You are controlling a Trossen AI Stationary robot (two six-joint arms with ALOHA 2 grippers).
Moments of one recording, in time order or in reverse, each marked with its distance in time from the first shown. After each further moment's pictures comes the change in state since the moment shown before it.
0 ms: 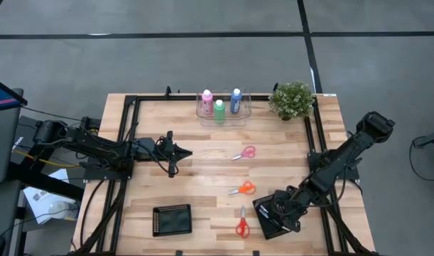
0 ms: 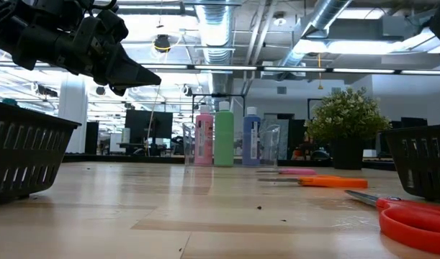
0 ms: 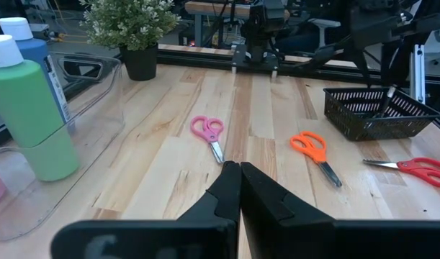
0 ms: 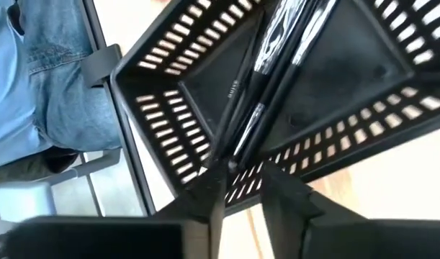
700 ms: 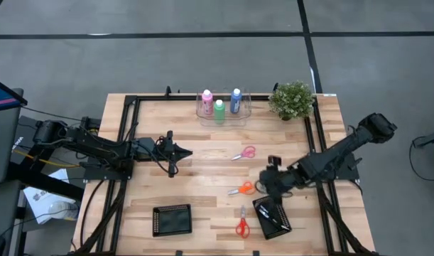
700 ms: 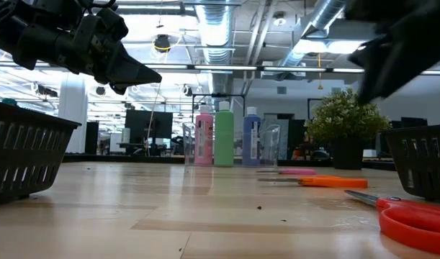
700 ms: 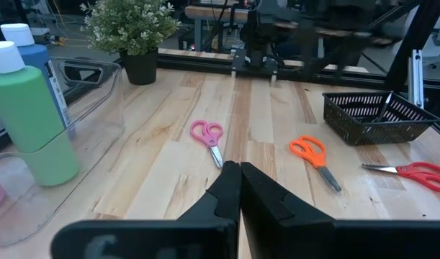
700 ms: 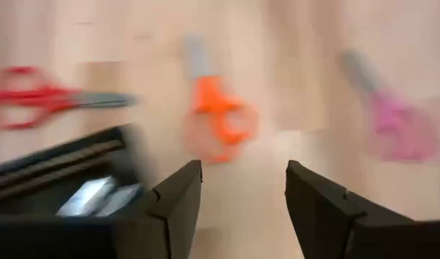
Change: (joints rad) left arm 0.000 0.000 0.000 0.015 0.000 0.002; right arm -0.259 -0.001 0.133 -0.185 0.423 -0.660
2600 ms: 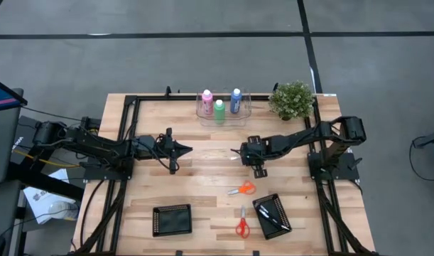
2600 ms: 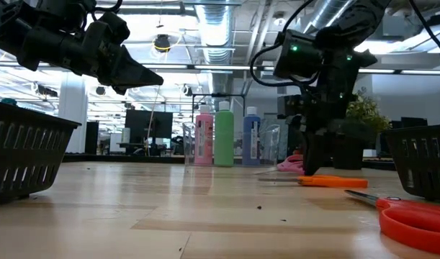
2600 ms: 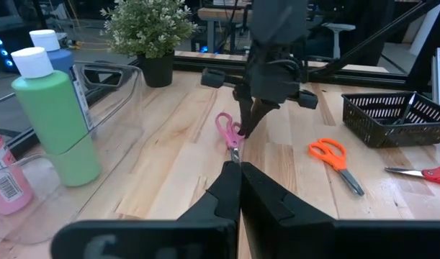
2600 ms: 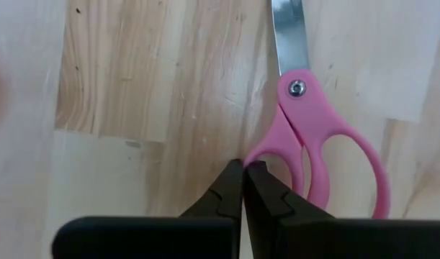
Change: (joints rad) left arm 0.046 0.000 0.000 0.002 0.000 0.027; right arm -0.517 0.375 -0.023 0.207 -0.188 -0.695
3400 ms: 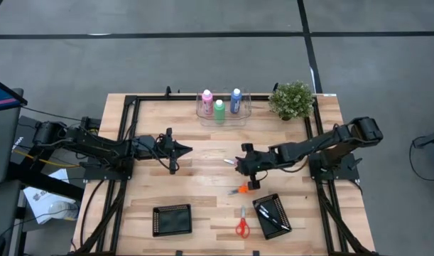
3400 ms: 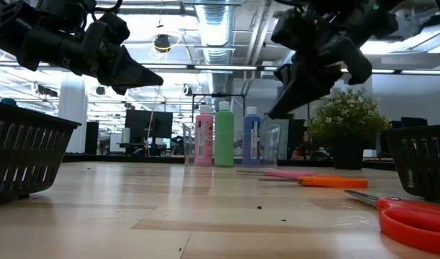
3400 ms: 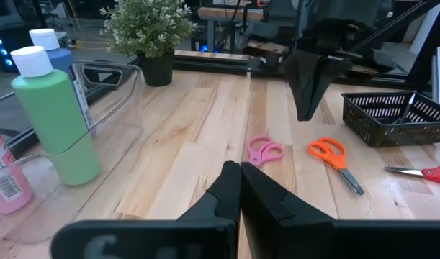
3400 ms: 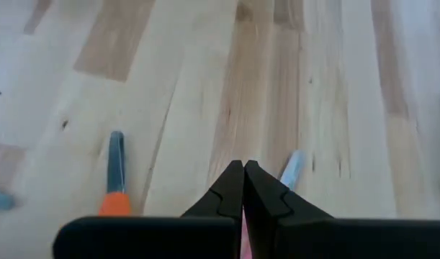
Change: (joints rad) left arm 0.000 0.000 0.000 -0.002 0.000 -0.001; right arm 0.177 -0.193 0.003 0.283 0.006 0.129
